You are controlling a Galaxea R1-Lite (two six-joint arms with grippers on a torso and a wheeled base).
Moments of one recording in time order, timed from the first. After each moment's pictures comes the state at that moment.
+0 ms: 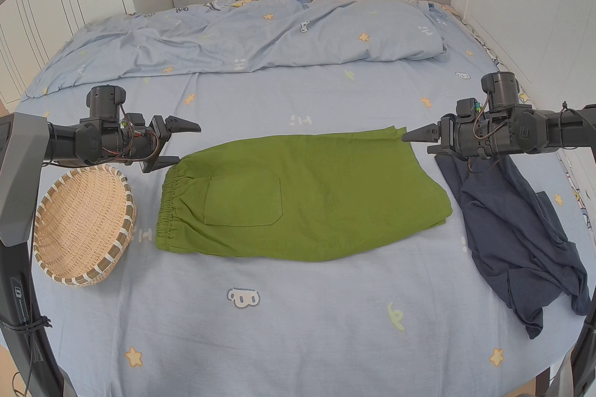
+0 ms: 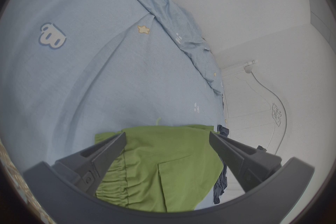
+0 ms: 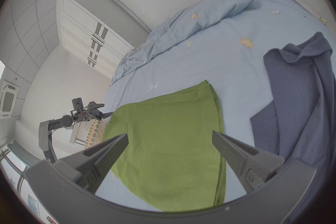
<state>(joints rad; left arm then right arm) 0.06 2.25 -1.70 -0.04 -0.68 -0.63 0.11 2.14 -1.62 0.07 0.60 0.21</state>
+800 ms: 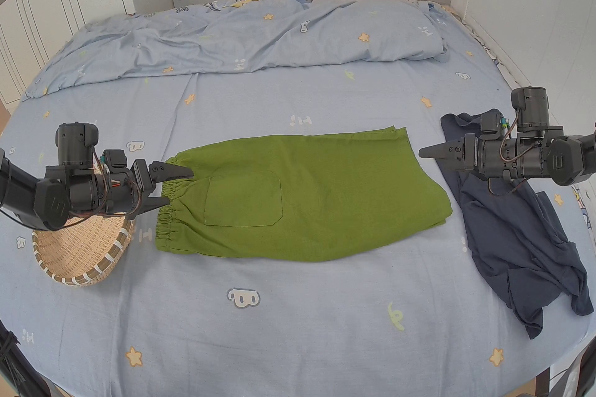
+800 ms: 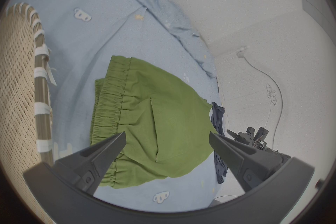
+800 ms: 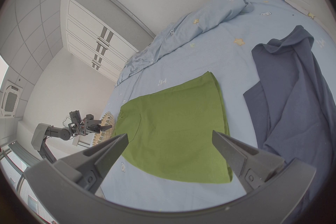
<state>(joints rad) 0.02 1.87 -0.95 -0.40 -0.67 -0.56 0.11 1.89 -1.19 -0.16 0.61 0.25</state>
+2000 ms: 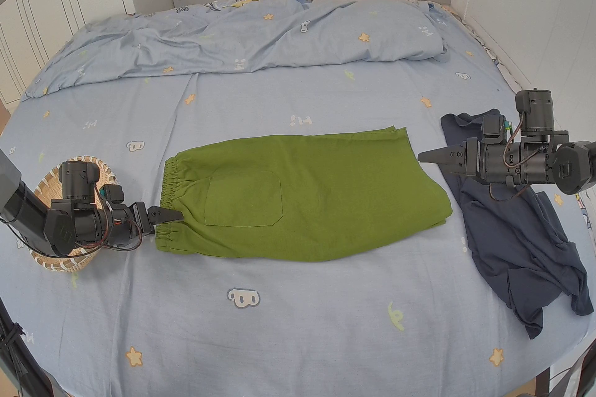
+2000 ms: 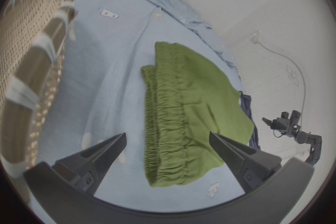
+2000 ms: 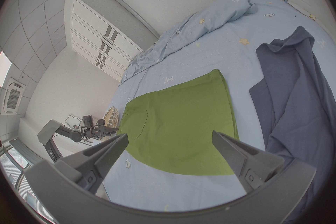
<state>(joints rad) 0.08 1.96 -0.80 -0.51 -0.55 -0.33 0.14 1.83 -1.12 -0.19 0.61 0.25</state>
